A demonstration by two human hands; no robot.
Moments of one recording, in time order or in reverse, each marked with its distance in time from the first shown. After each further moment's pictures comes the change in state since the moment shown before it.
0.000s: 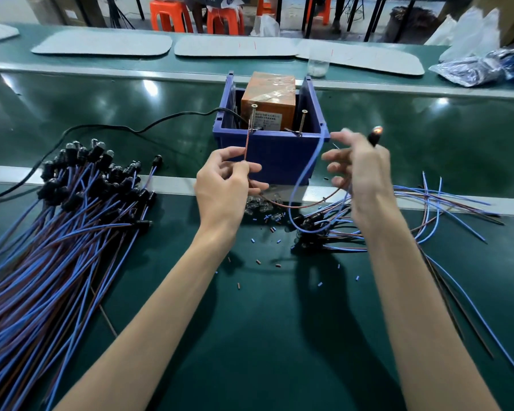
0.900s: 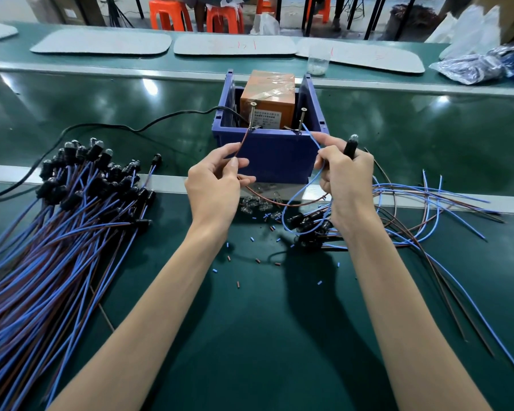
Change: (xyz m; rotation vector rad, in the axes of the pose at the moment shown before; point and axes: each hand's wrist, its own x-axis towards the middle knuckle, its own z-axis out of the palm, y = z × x) left_hand 0.007 -0.006 -0.009 0.115 0.022 0.040; right_hand -0.002 0.019 0.017 0.022 0.013 -0.095
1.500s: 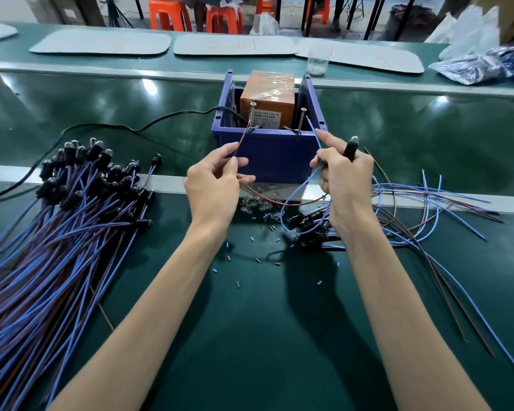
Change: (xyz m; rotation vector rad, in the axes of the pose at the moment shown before) left_hand 0.001 -0.001 0.001 -0.014 0.004 -0.018; right_hand -0.001 0.001 0.001 -0.004 0.014 0.017
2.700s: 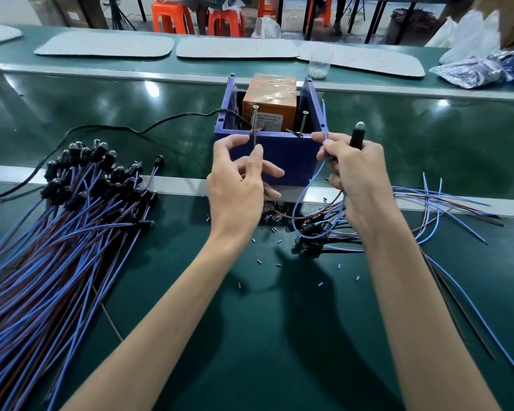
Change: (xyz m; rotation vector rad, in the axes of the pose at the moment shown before) left_hand -0.022 0.018 0.014 -0.033 -0.109 0.166; right_hand -0.007 -0.030 -0.008 -0.095 -0.105 -0.003
